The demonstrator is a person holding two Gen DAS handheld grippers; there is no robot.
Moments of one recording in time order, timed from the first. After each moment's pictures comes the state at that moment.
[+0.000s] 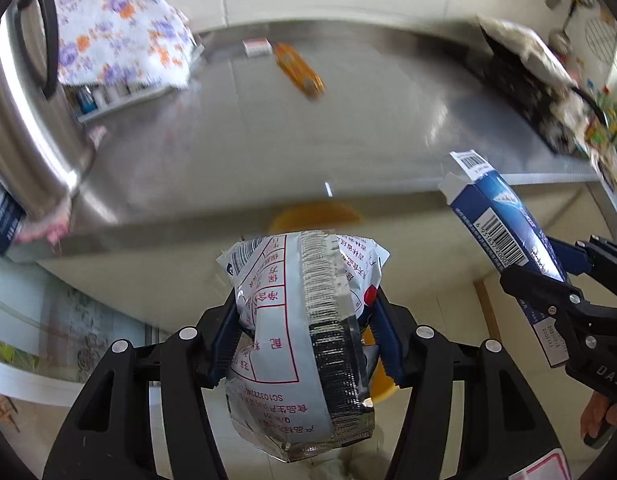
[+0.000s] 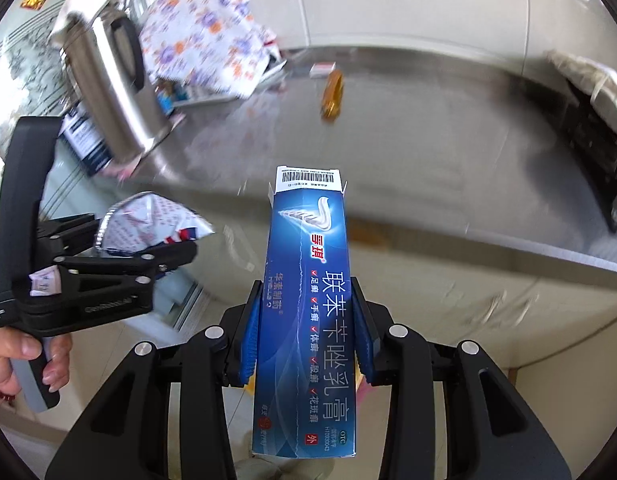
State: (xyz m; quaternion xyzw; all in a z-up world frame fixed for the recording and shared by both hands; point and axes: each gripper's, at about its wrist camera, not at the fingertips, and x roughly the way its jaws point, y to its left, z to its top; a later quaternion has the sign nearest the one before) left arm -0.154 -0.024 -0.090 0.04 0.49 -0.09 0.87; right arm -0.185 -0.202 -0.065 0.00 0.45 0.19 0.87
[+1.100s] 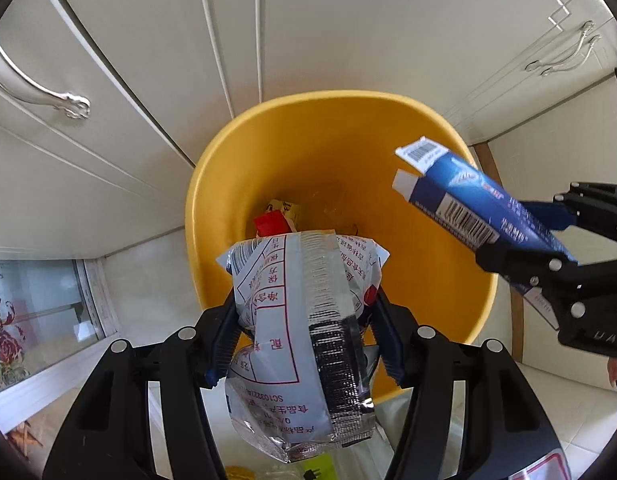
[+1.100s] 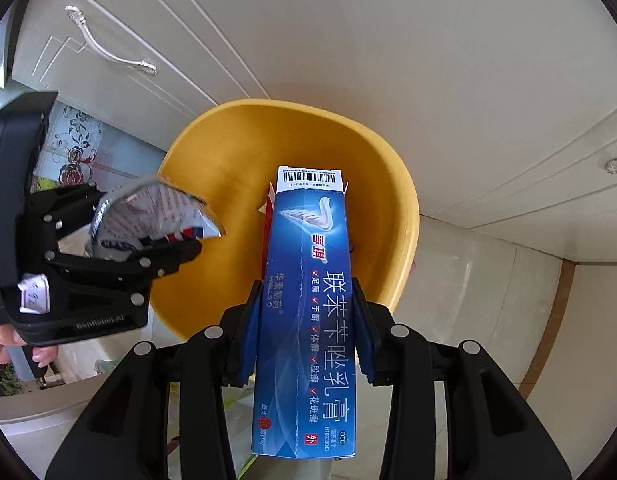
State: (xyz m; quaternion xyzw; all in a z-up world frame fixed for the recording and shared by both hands) left arm -0.124 -0.031 -0.379 0.07 0.67 -0.18 0.72; right arm -0.139 -0.183 -0.350 0.00 0.67 0.18 0.72
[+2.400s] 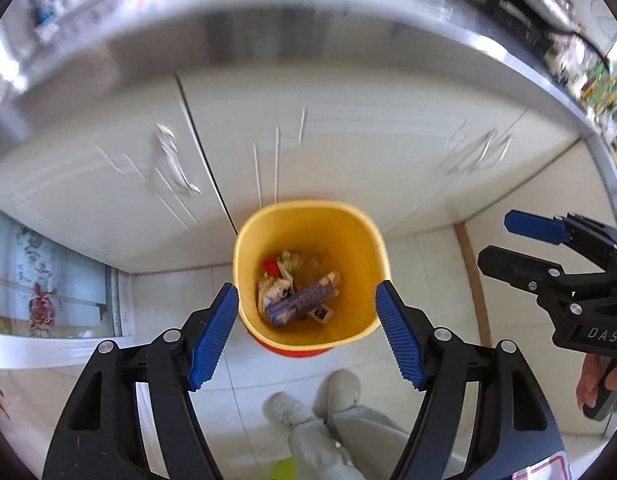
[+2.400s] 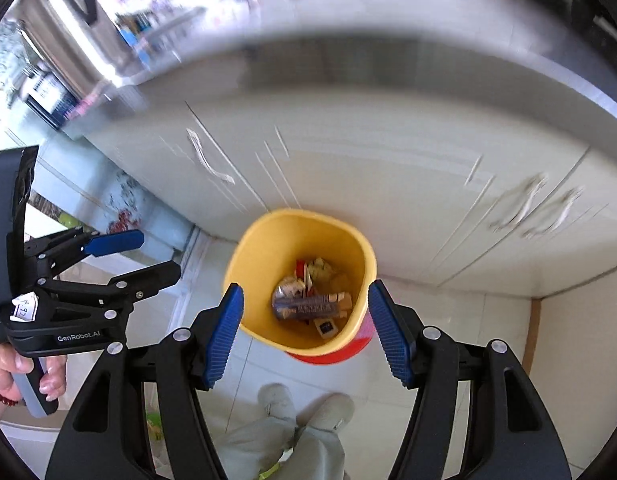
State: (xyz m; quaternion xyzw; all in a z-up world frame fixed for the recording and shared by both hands) left arm -0.186 -0.028 -0.182 0.01 0.56 -0.12 0.82; right arm -0.189 -0.221 -0.154 0.02 0.54 0.18 0.82
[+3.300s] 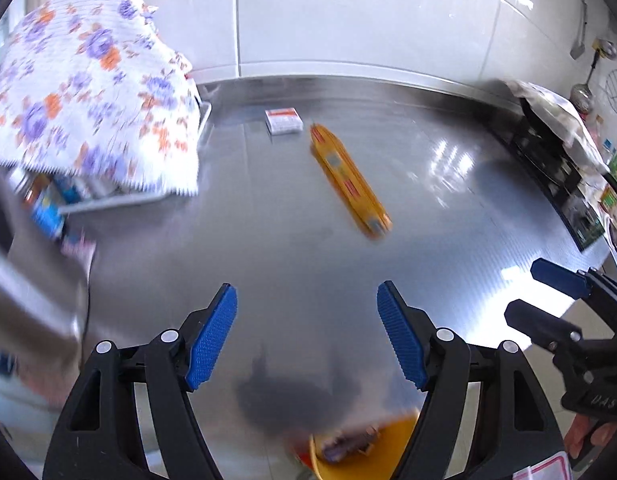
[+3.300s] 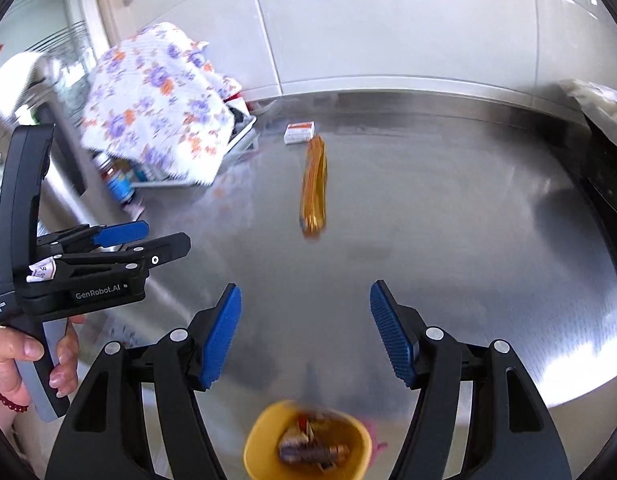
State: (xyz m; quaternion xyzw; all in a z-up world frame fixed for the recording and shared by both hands) left arm 0.023 0.014 -0.041 0.03 0.43 -0.10 0.89; right arm -0.013 -0.169 -0.029 0.04 0.40 0.15 0.90
